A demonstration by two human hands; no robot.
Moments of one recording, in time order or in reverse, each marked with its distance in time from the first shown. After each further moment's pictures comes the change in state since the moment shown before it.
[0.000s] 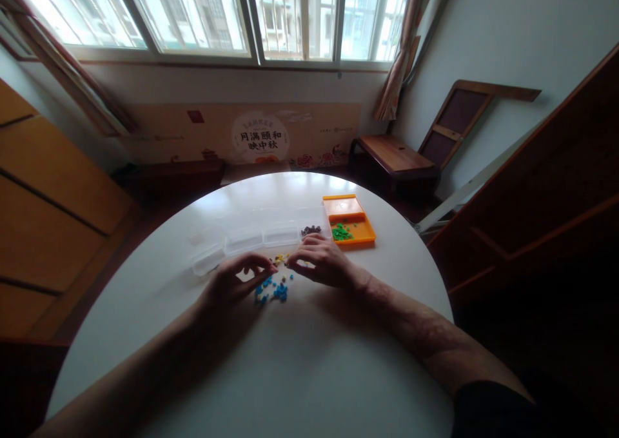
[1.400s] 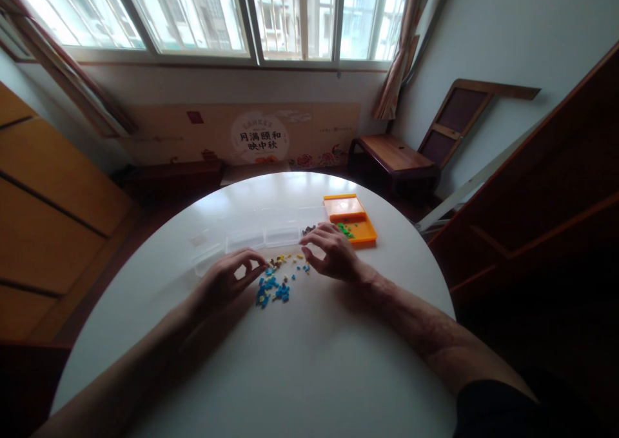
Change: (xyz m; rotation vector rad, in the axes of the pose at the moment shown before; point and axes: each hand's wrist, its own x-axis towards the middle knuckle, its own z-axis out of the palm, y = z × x) left_hand 0.001 -0.016 -0.023 0.227 -0.100 0.011; right_hand -0.002 0.006 -0.006 -0.120 0.082 0.216
